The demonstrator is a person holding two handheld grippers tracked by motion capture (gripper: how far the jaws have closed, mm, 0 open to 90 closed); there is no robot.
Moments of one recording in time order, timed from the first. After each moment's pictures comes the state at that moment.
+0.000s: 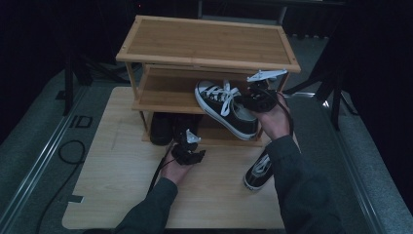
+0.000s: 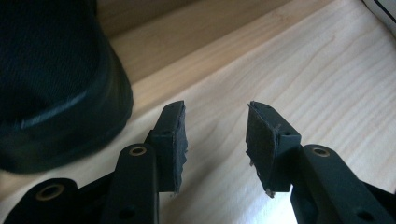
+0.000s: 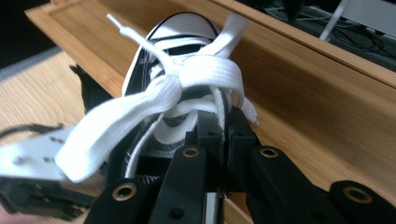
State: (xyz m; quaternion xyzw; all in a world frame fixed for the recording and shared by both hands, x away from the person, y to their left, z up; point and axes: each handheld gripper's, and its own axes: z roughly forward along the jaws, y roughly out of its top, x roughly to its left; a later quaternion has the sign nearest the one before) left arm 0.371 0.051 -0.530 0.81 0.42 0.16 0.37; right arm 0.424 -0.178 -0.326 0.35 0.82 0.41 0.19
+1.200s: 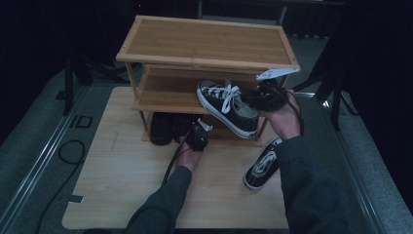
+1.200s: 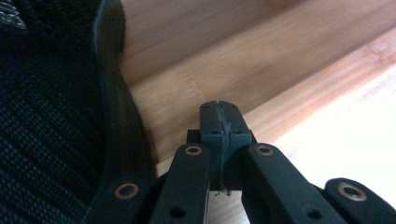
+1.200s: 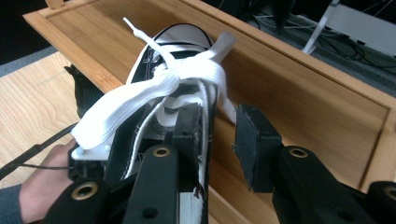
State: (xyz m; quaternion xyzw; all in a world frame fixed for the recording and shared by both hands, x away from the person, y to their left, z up) left arm 0.426 0.014 -0.544 0.80 0.46 0.22 0.31; right arm 0.414 -0.196 -0.309 0.34 0.82 0.40 0.21
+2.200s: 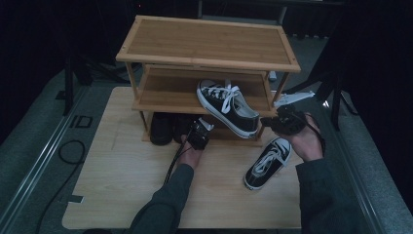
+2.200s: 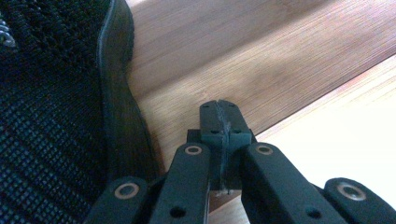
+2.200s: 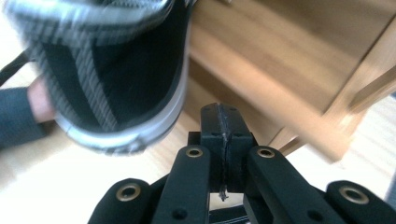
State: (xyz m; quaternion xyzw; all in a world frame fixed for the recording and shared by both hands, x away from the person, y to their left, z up) left arm 0.435 0.009 -0.551 0.80 0.45 0.25 0.30; right arm 0.384 -0.254 -0.354 0.35 0.86 0.34 0.17
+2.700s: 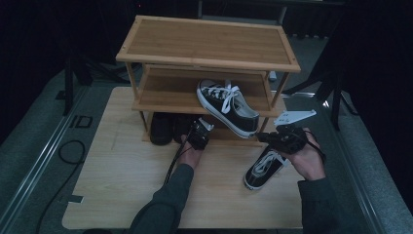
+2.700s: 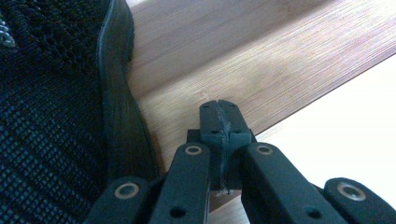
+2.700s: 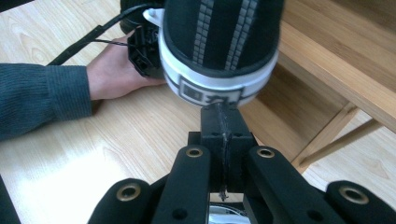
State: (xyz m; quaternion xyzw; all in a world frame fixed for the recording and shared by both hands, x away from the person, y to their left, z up) left arm 0.435 0.008 -0.552 0.80 0.45 0.25 0.30; right arm 0.339 -0.249 -0.364 0.30 0.87 0.37 0.15
